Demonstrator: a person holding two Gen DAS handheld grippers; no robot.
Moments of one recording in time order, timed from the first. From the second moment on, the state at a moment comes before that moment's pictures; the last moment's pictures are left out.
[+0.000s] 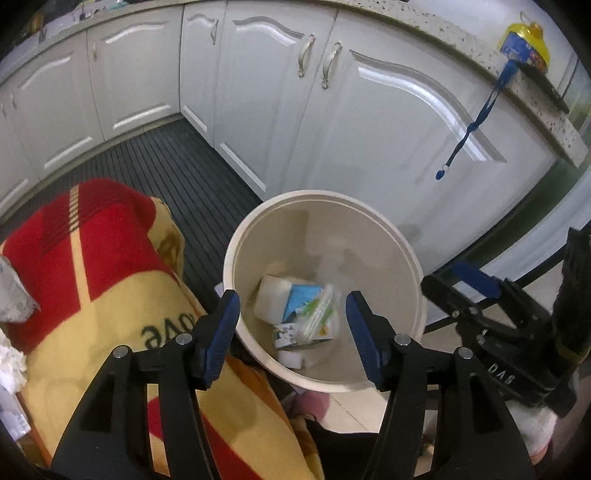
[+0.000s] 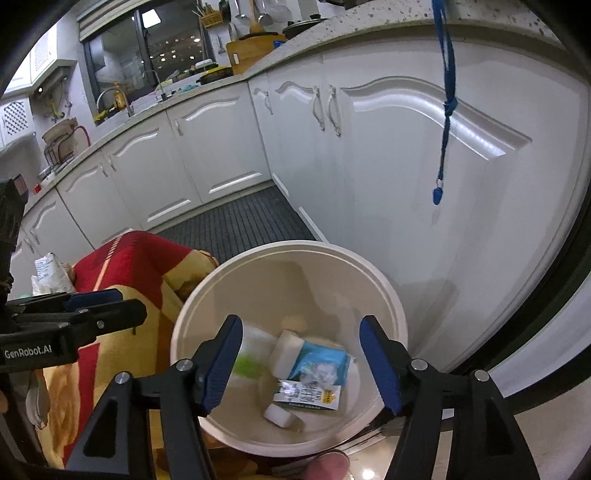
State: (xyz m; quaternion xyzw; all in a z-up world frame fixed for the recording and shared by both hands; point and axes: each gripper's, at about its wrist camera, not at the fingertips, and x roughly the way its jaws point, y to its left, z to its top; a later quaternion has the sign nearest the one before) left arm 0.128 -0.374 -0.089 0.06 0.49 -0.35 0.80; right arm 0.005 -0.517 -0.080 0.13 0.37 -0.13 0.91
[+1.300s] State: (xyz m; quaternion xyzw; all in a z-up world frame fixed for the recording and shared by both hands) left arm 0.069 -0.129 -0.005 0.03 0.39 -0.22 0.89; right arm 0.019 -0.341 -0.001 0.08 0.33 0.02 0.94
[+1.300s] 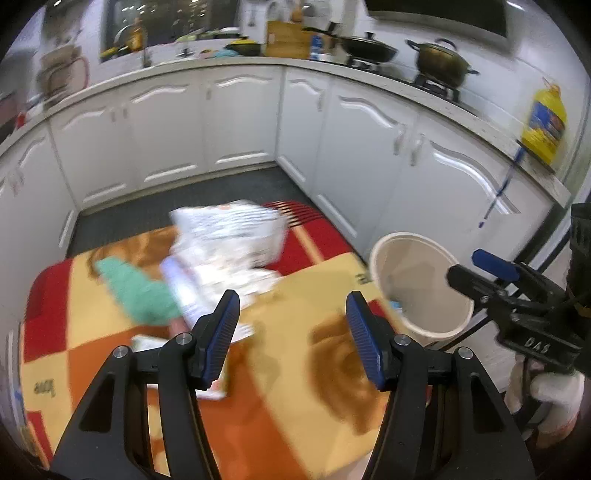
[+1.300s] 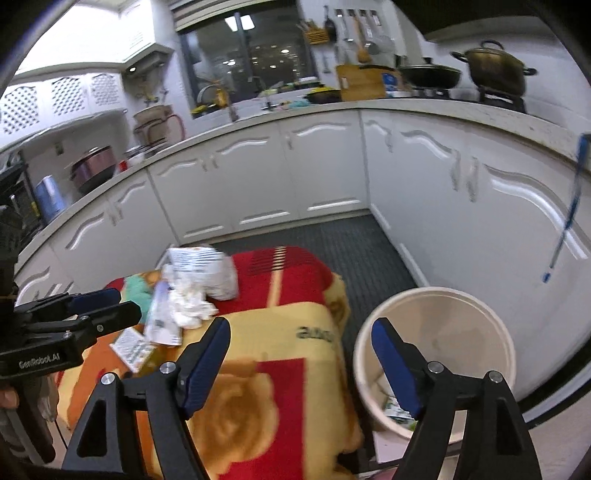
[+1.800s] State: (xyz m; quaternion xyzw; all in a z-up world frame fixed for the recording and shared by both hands) left arm 0.114 0.027 -0.027 -0.09 0.43 -0.12 0.89; right arm 0.077 -0.251 -0.013 0.05 0.37 0.11 0.92
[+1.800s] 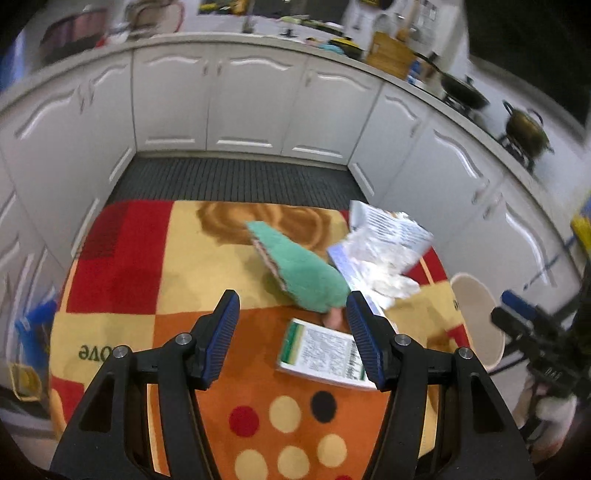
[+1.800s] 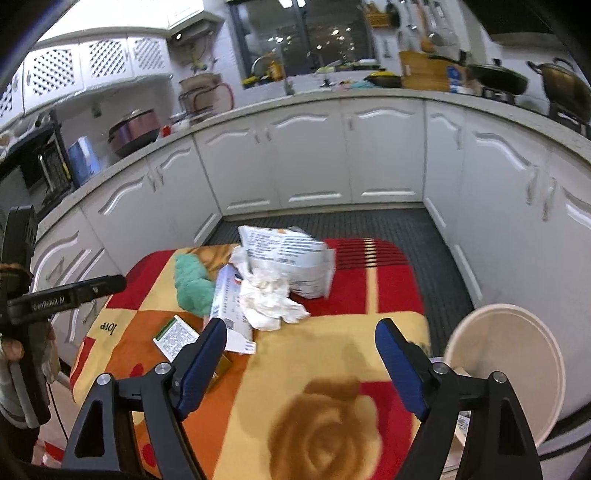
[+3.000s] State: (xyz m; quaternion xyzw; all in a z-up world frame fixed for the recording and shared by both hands) left arm 0.205 0.006 -0.080 -0.16 0.46 -0.14 0.86; right arm 0.159 -0.213 -0.075 0.10 0.40 0.18 0.89
